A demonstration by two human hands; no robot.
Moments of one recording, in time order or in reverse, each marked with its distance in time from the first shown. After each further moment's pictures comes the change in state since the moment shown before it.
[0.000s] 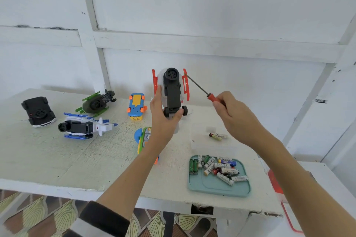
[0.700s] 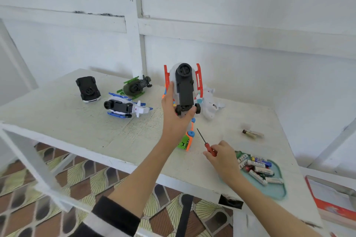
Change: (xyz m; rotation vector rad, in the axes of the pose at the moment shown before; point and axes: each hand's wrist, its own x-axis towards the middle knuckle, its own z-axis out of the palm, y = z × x) left_hand -0.025 -0.004 -0.066 -0.064 0.125 -0.052; right_hand -0.035 0.044 0.190 -0.086 -0.098 0.168
